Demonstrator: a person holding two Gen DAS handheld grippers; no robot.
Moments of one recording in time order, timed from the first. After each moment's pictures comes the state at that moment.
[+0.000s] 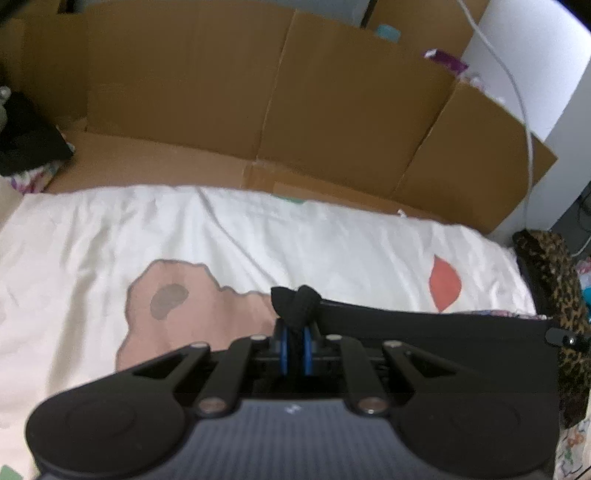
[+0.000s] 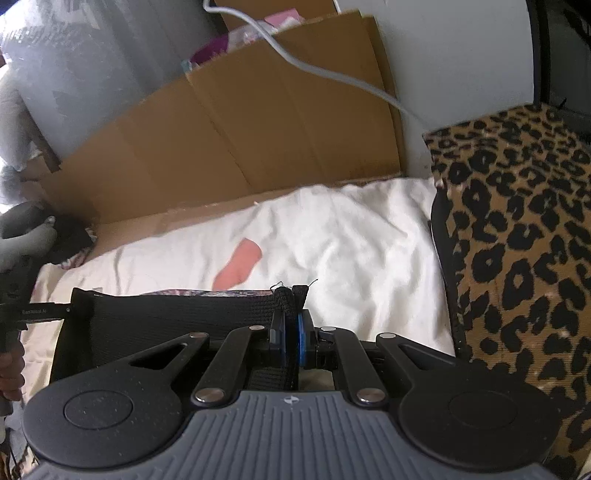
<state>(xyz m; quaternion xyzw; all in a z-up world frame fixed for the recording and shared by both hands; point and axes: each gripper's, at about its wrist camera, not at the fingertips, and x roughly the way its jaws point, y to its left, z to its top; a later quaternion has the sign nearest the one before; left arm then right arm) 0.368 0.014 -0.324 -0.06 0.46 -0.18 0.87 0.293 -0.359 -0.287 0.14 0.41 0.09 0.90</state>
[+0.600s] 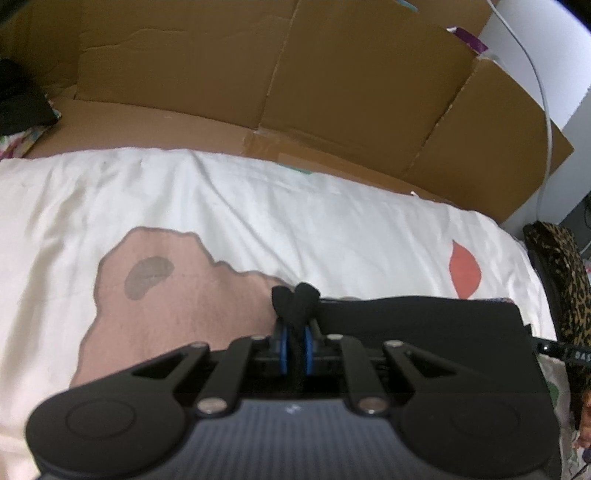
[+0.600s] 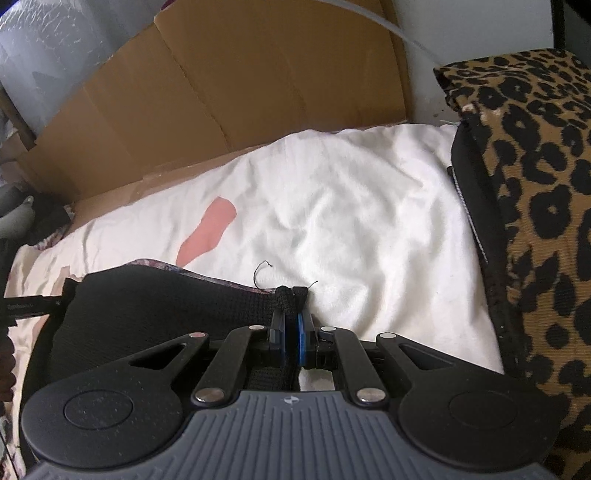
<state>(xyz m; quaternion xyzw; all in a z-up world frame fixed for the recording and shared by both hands) 0.379 0.016 -0.359 -0.08 0.48 -0.18 0.86 0.322 -0.348 -0.341 0.14 0.44 0.09 0.88</state>
